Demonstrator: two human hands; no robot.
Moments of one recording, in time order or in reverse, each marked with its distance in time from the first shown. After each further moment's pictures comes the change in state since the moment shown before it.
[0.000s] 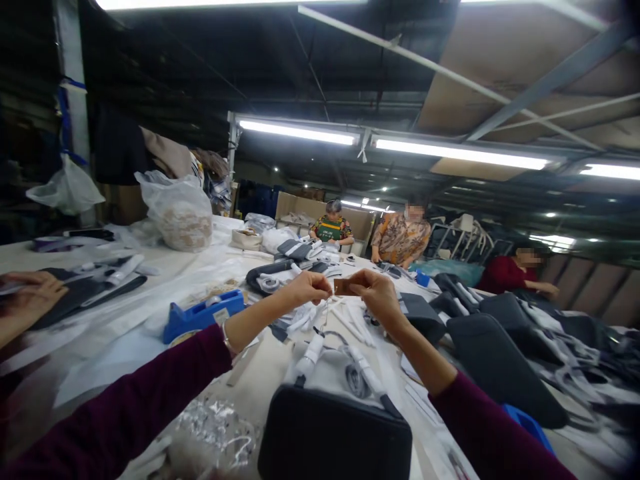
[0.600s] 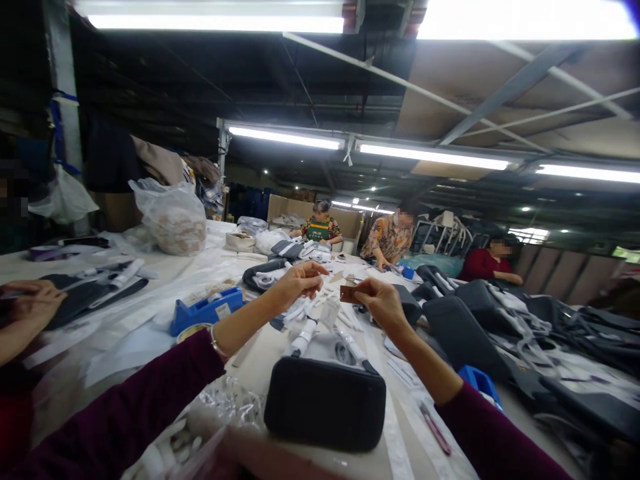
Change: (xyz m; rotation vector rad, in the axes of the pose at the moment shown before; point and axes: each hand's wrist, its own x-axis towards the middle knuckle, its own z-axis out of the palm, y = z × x) left_hand -0.055 0.052 0.031 -0.288 0.010 0.100; right_hand -0.071 -0.020 -0.040 -0.059 0.096 0.082
